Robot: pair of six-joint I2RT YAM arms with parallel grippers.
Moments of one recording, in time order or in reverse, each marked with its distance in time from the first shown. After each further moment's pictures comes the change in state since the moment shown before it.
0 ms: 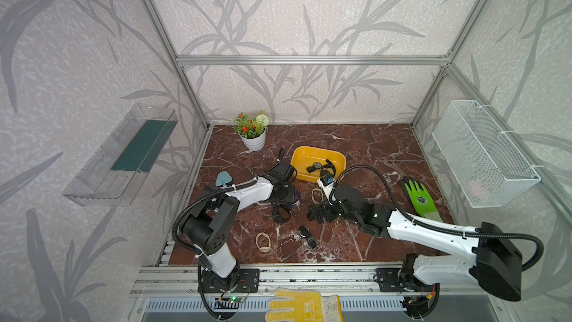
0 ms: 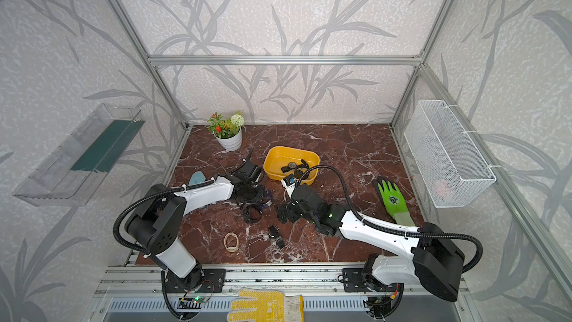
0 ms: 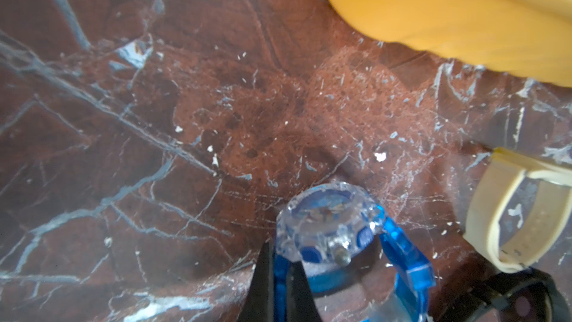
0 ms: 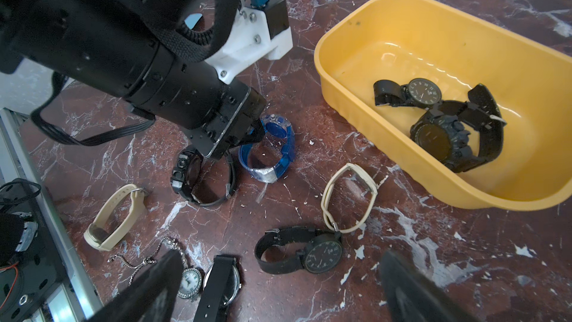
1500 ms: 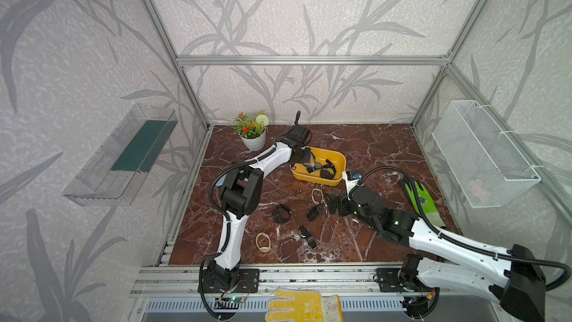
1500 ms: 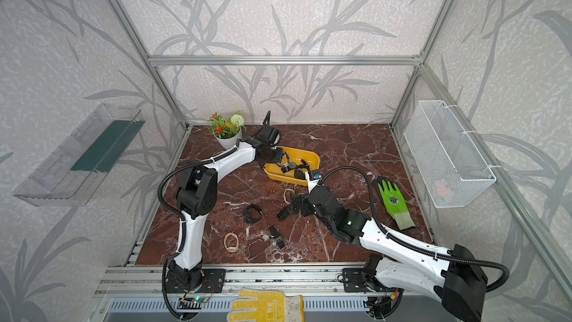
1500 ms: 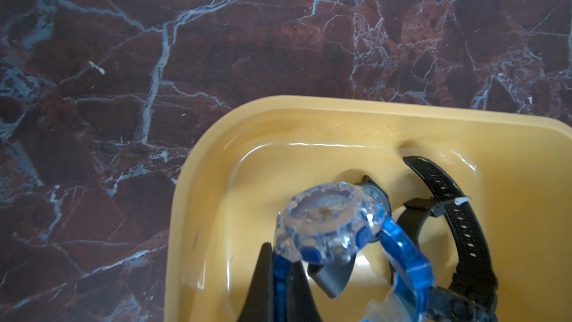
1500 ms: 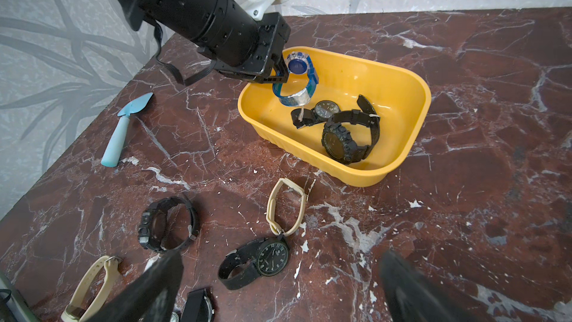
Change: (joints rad) left arm 0.045 0.488 0.805 -0.156 -0.021 0.140; right arm -0.048 -0.227 -0.085 -0.049 0.209 0.165
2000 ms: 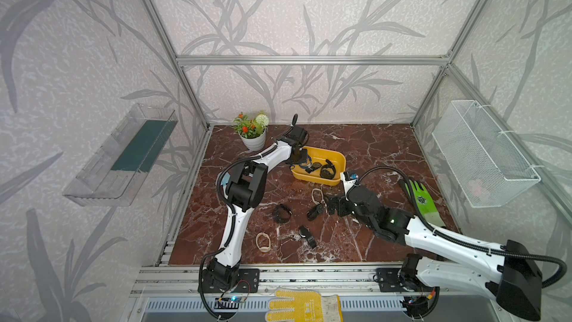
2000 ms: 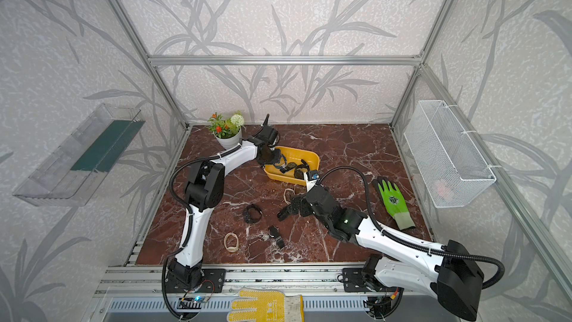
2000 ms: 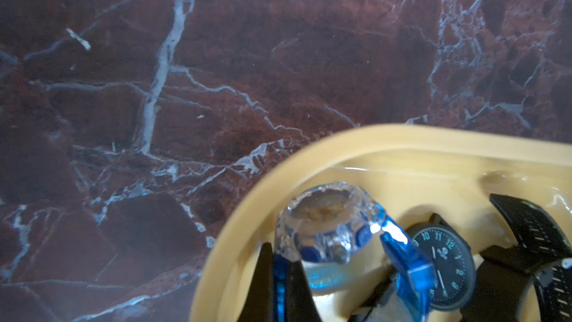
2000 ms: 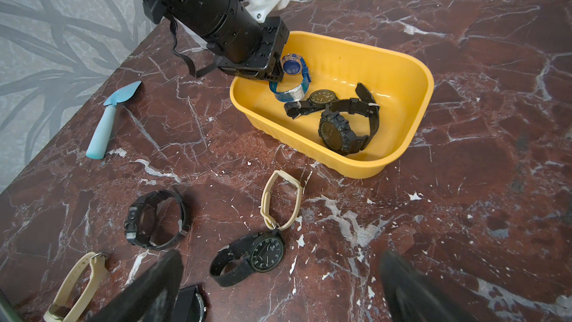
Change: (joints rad) left arm 0.032 0.115 0.077 -0.042 0.002 -0.029; right arm -0.004 0.047 0.002 0.000 -0.006 0.002
